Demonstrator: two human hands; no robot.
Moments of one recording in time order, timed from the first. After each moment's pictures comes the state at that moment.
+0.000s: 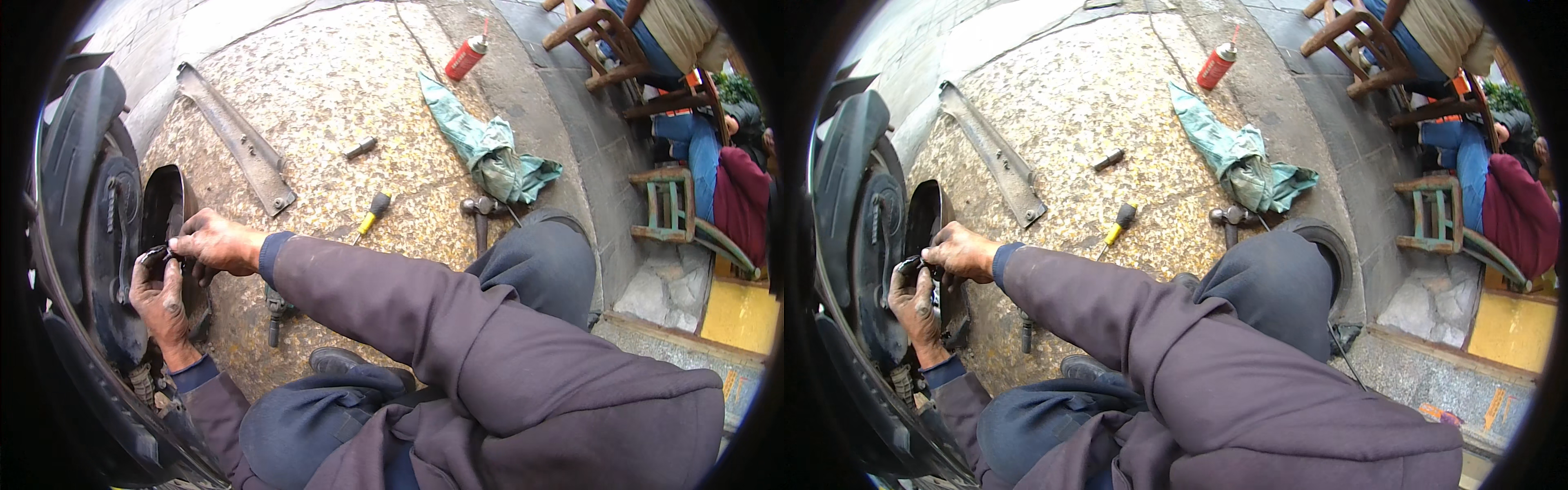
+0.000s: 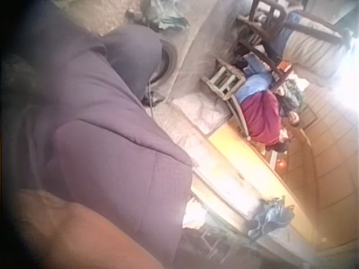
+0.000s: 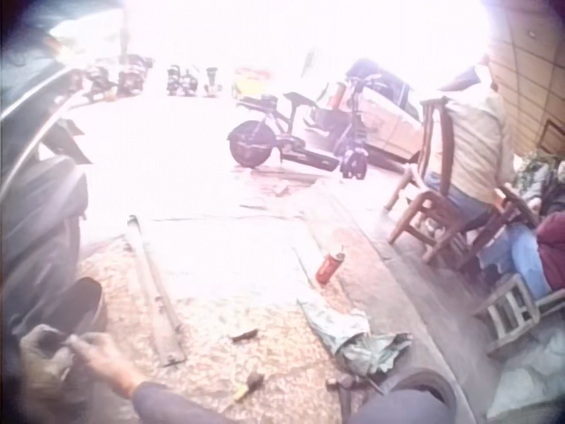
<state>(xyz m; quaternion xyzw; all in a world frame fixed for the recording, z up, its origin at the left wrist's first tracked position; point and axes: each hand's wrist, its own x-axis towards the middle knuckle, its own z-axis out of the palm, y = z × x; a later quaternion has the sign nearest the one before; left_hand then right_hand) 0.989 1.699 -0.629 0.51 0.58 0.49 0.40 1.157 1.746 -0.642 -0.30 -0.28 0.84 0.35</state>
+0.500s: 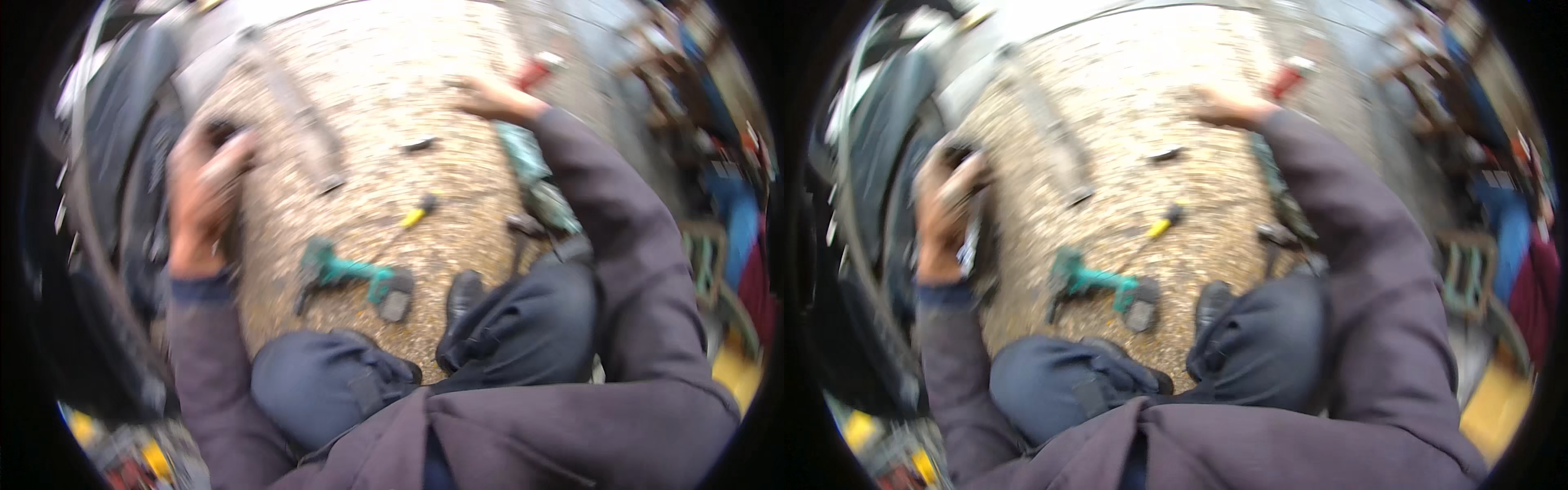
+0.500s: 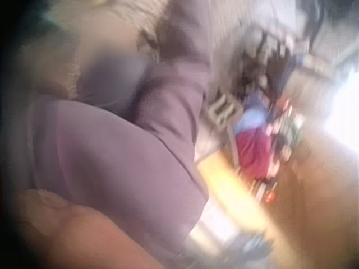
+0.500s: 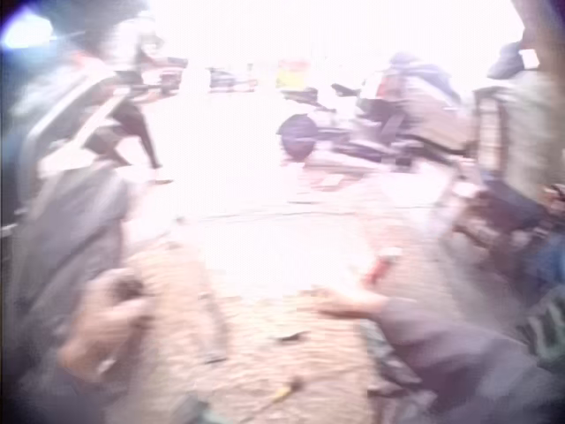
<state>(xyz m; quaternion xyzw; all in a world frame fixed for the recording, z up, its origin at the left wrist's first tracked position) 1.080 1.782 -0.551 0.59 0.54 0.41 0.44 1.492 1.869 -0.664 -0.49 -0.77 0.42 0.03</state>
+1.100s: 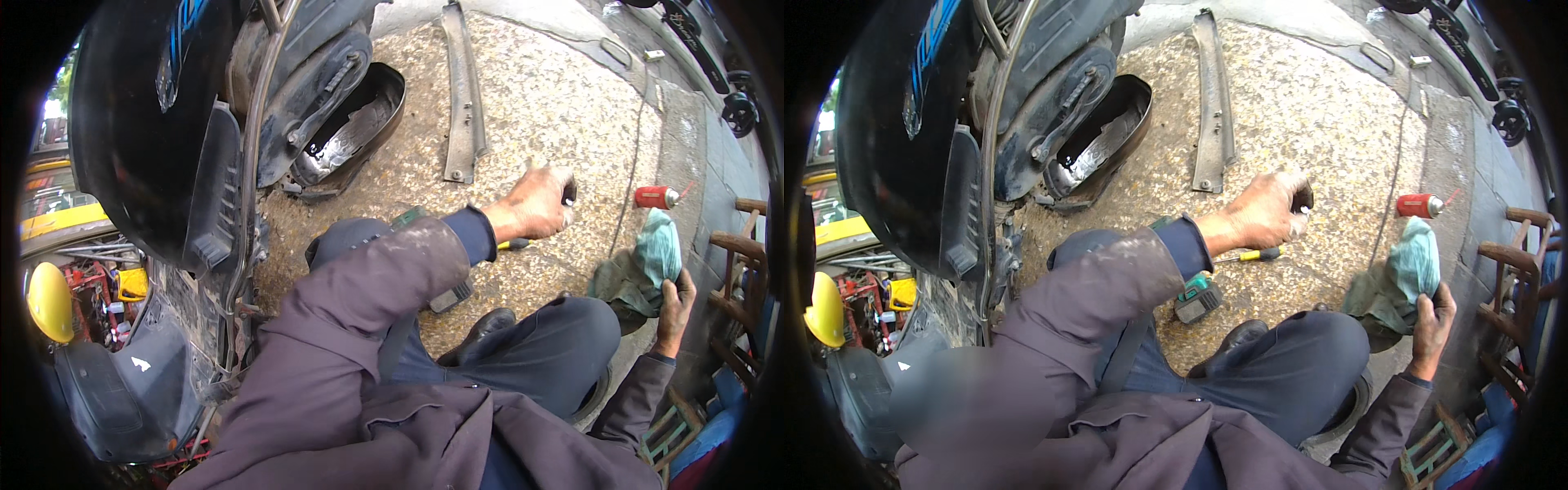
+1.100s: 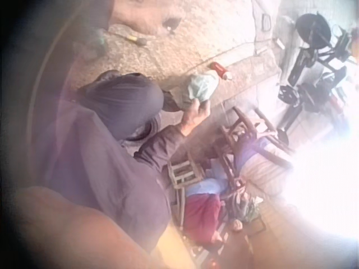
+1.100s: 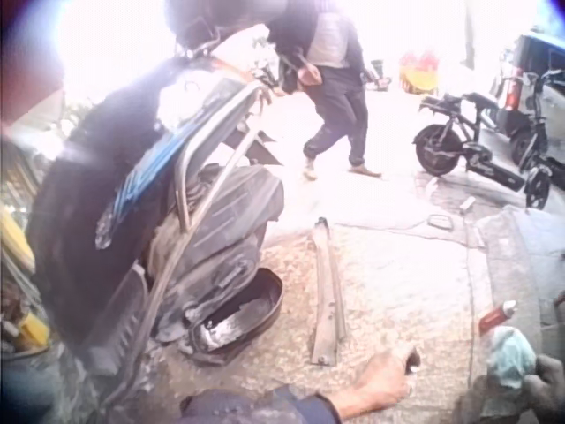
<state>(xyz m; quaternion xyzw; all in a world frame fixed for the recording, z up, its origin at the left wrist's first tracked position) 1.243 1.783 -0.571 0.60 0.53 0.28 0.53 1.613 1.741 -0.543 -0.66 -0.60 0.33 0.31</state>
